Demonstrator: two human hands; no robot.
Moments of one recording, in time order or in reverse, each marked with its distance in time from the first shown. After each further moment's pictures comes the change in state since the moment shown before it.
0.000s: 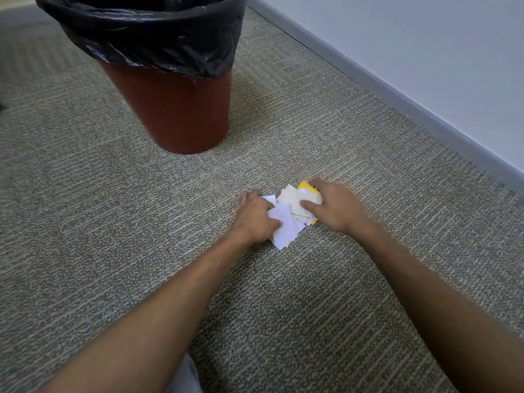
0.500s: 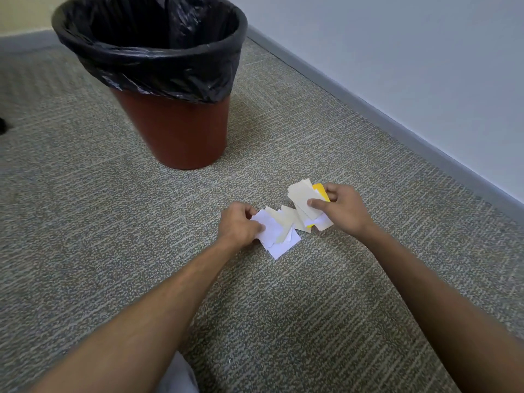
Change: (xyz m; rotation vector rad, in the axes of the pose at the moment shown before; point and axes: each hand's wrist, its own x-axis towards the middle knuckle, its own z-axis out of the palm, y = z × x) left_hand -0.008 -0.008 -0.020 -0.379 0.201 -0.181; right_hand -0.015 0.000 -0.035 0.662 0.098 0.152
